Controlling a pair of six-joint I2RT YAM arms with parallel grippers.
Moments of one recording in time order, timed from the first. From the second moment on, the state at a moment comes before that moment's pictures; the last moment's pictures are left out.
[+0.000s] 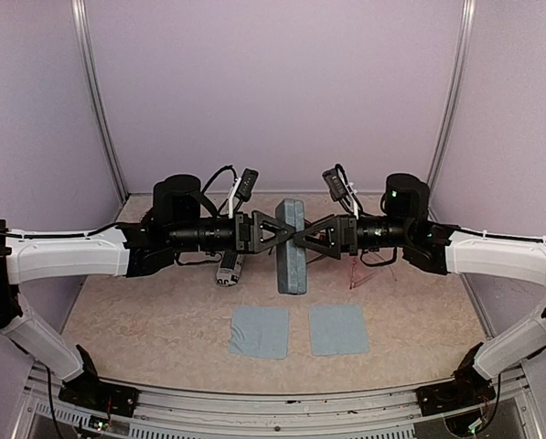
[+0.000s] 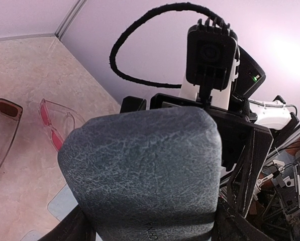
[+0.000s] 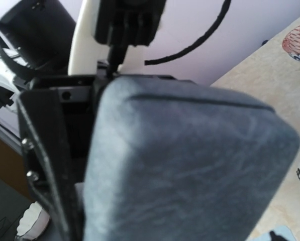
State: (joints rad) left arm -0.88 1.49 1.02 0.32 0.48 -0.67; right arm 0.72 1.38 0.90 0.36 -0.80 0.54
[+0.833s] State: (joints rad) left arm -0.87 1.49 1.02 0.30 0.42 -0.67; right arm 0.75 1.31 0.91 0.16 -0.46 0.46
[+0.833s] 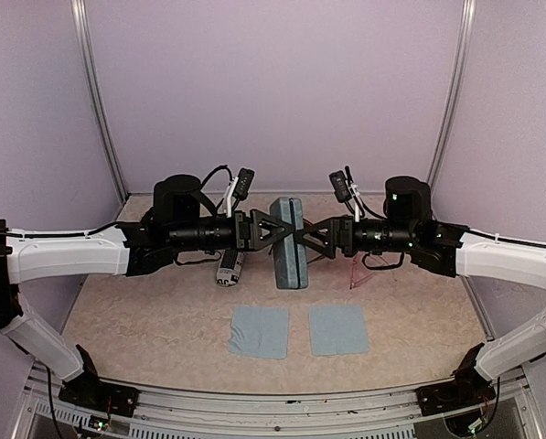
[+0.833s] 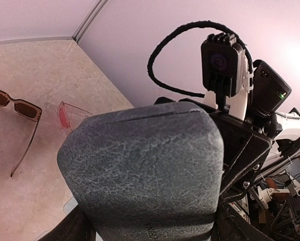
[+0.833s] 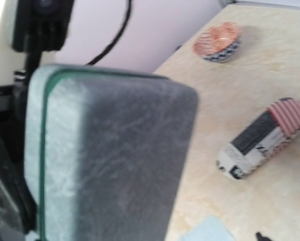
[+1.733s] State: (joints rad) left arm -0.88 1.48 1.01 0.33 0.52 -0.65; right arm 0.75 1.27 0.89 0.00 -0.18 0.44
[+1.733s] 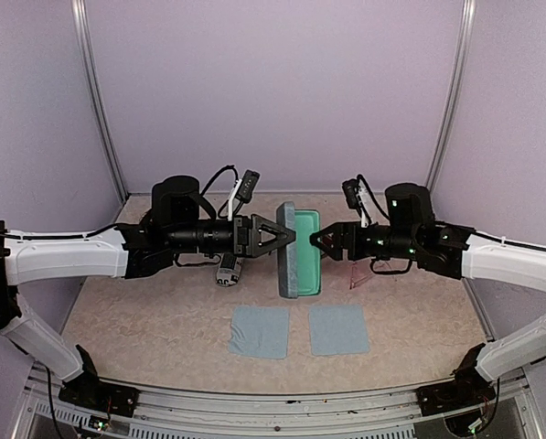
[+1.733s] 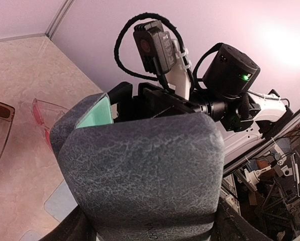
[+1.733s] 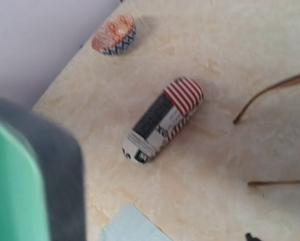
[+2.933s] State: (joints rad) left arm -0.84 1.64 1.18 -0.10 0.71 -0.52; right arm 0.83 1.00 0.78 -0.01 -0.50 -0.75
